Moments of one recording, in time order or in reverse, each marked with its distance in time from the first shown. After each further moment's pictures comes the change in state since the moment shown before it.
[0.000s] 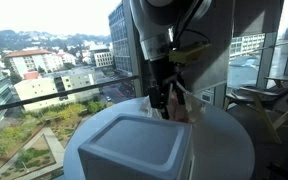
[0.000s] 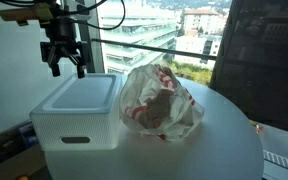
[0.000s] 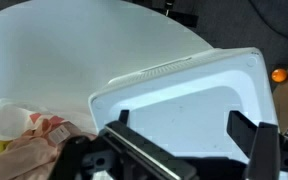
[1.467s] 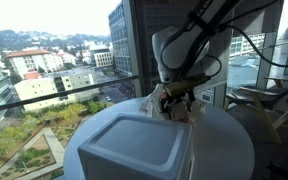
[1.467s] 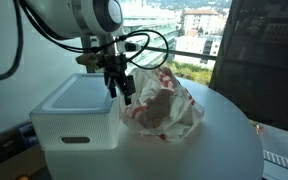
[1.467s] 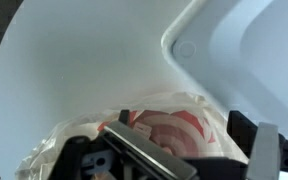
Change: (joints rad) arm -0.062 0.262 -0.198 0.015 -0.182 0.326 0.438
